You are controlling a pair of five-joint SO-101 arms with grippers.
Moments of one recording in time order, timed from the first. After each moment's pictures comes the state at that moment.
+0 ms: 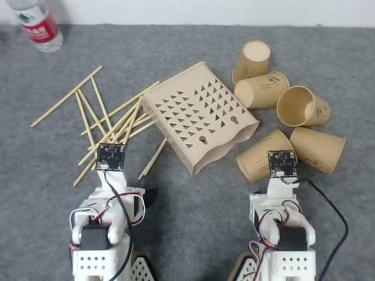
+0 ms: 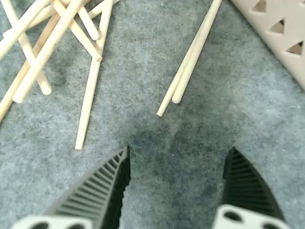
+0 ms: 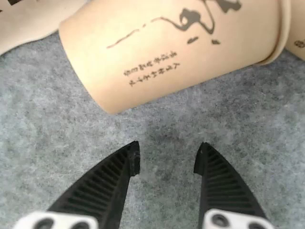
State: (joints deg) left arm -6.9 -103.1 96.8 72.4 0.0; right arm -3.7 -103.3 95.4 74.8 1.0
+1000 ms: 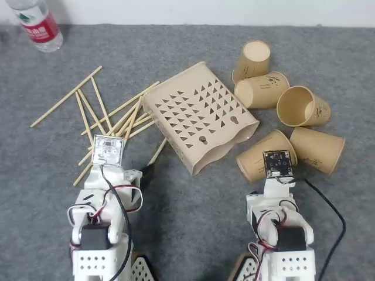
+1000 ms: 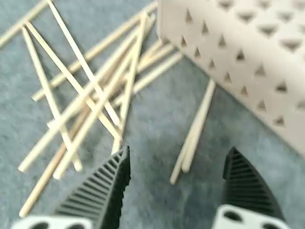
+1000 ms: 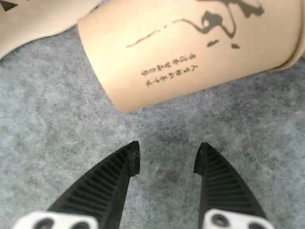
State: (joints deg) left arm -7.2 -103.1 96.8 54.8 -8.8; right arm -6.3 -103.3 95.4 74.8 1.0
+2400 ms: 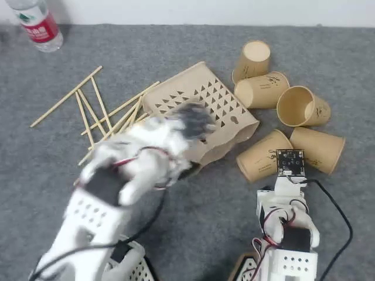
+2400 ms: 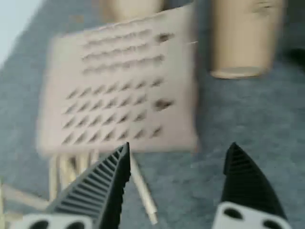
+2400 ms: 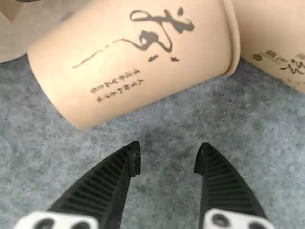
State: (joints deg) left arm 24.4 -46.7 38.1 65.4 -29.2; right arm 2.6 -103.3 95.4 71.5 5.3
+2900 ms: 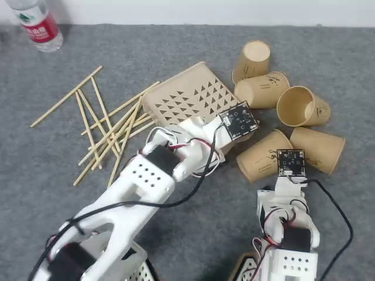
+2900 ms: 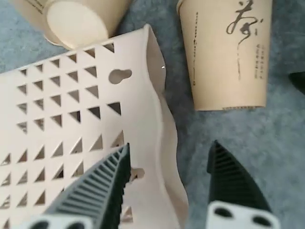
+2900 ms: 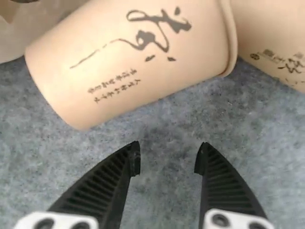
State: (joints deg) left arm 30.9 -21.9 42.9 38.5 -26.6; right arm 3.2 -103.3 95.4 70.6 5.3
